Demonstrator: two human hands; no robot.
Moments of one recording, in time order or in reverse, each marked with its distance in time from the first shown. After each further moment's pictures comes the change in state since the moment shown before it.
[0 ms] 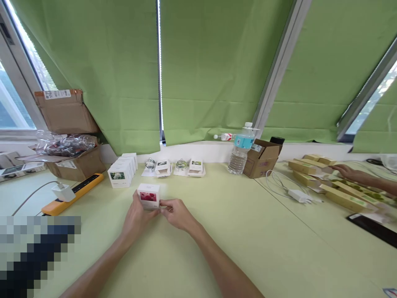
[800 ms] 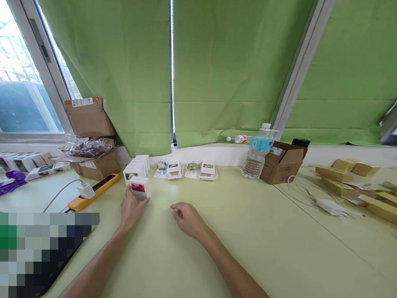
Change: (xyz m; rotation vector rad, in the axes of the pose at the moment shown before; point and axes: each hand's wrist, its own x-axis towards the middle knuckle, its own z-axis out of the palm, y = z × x) left_hand 0.039 -0.038 -0.037 0.275 0.265 -0.152; right_hand -0.004 0.001 0.004 -0.304 0.108 0.026
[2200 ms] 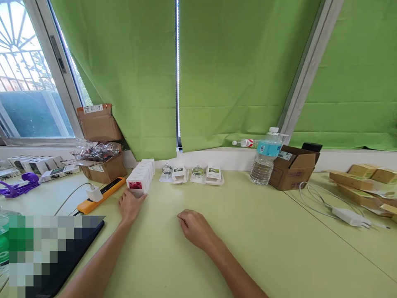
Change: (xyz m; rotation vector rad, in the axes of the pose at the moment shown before) left_hand 0.045 -0.035 0.016 0.252 0.163 -0.118; right_hand -0.004 -0.013 -0.005 -0.303 -0.065 -0.091
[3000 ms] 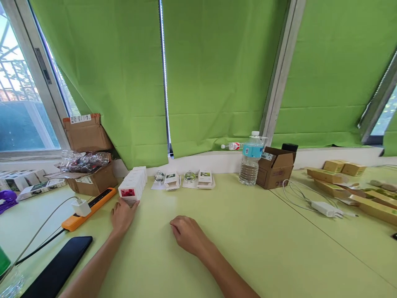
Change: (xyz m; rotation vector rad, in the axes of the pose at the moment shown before) left_hand 0.003 0.004 0.001 0.070 -0.021 0.133; right_hand -0.002 0.000 0.000 -0.023 0.009 0.010
